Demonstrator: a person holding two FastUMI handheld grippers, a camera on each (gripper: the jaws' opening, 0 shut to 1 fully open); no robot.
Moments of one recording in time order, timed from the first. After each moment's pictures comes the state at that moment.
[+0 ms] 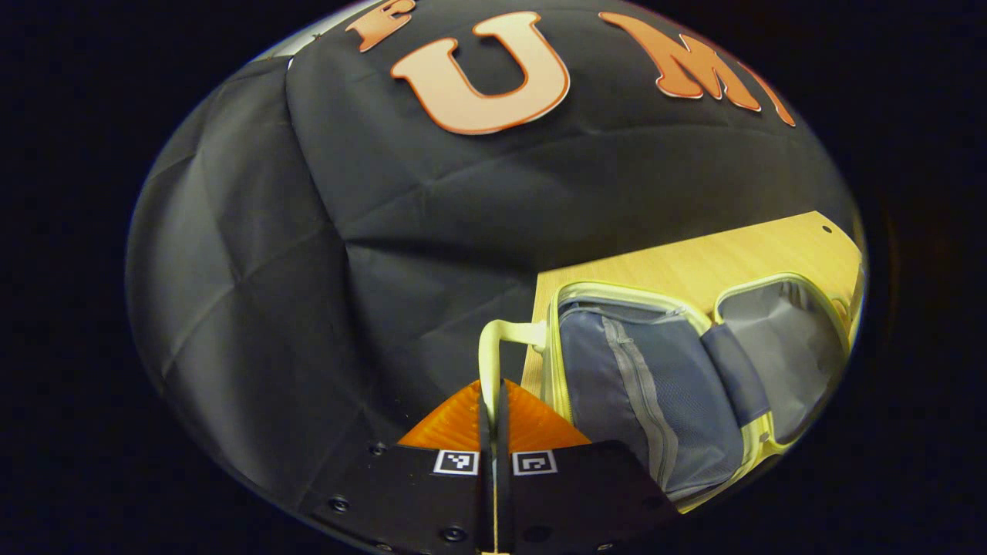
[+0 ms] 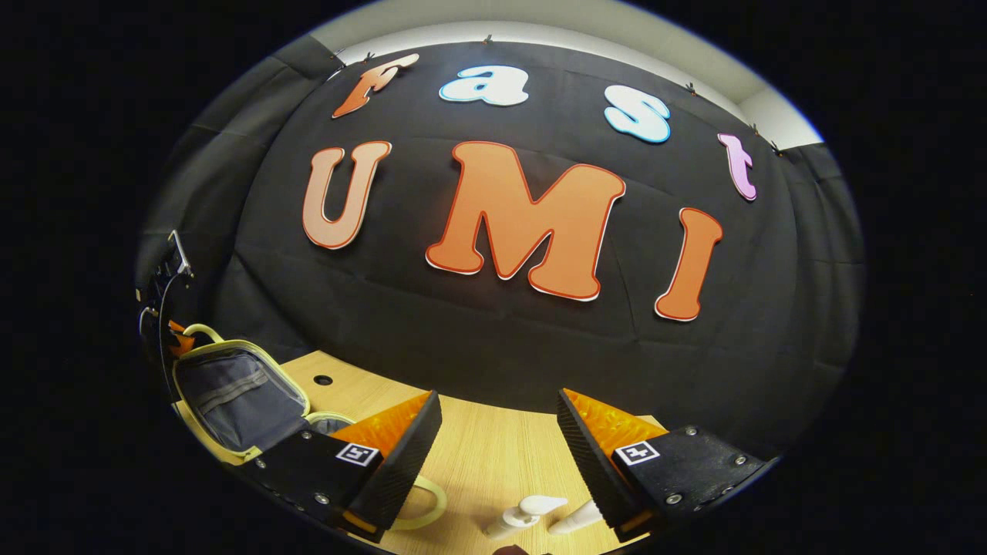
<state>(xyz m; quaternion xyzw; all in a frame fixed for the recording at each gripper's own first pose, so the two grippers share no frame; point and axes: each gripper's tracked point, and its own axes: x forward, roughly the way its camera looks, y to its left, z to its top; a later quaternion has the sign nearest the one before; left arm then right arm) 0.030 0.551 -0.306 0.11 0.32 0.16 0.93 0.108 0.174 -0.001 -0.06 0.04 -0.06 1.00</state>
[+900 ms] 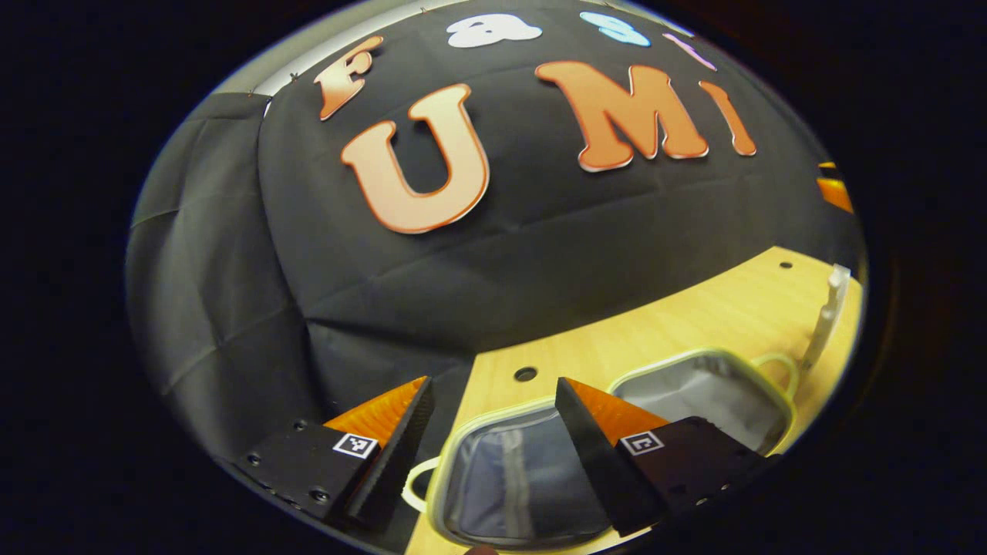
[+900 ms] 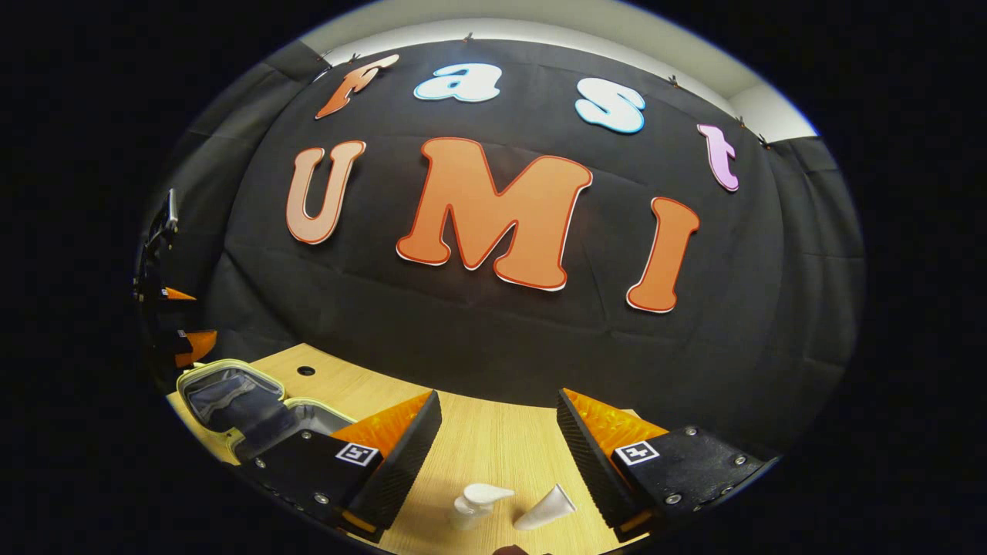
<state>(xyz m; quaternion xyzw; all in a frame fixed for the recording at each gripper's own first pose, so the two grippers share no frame) 0.074 0.364 -0.189 0.11 0.16 0.07 0.98 0.086 0.117 -0.006 -0.05 0.05 -0.07 0.99</state>
